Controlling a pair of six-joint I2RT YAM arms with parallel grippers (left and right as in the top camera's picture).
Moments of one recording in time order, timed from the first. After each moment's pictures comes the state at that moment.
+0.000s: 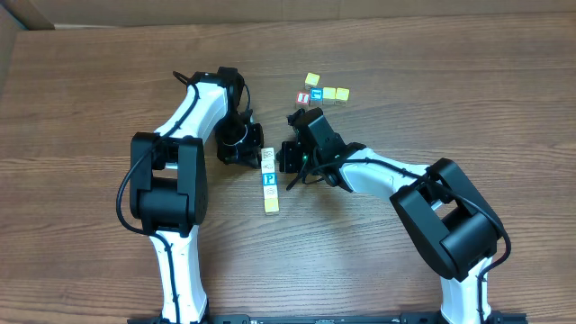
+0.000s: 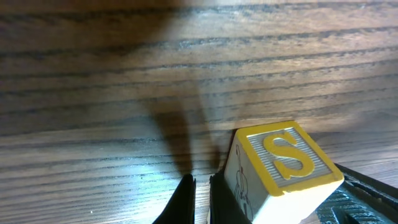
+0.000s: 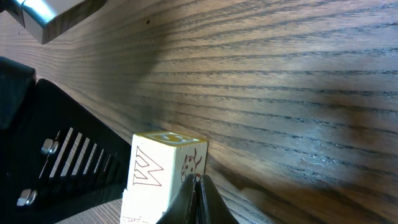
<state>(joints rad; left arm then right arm) -0.14 2.25 1.67 -1.18 0.32 -0.26 0.64 2.07 1.19 0.03 -0.31 0.65</state>
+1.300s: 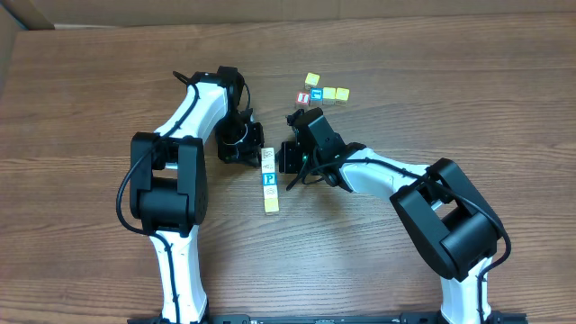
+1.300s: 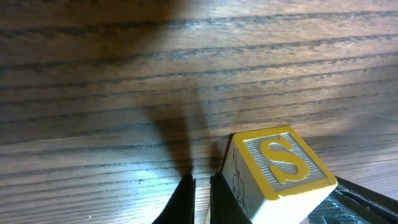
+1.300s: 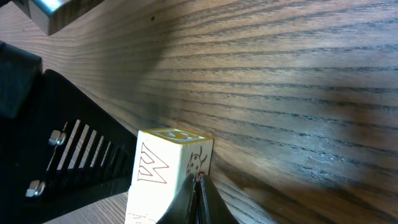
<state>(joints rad) -0.14 2.25 1.67 -1.17 0.33 -0.26 0.64 2.07 1.19 0.03 -0.32 0.65</state>
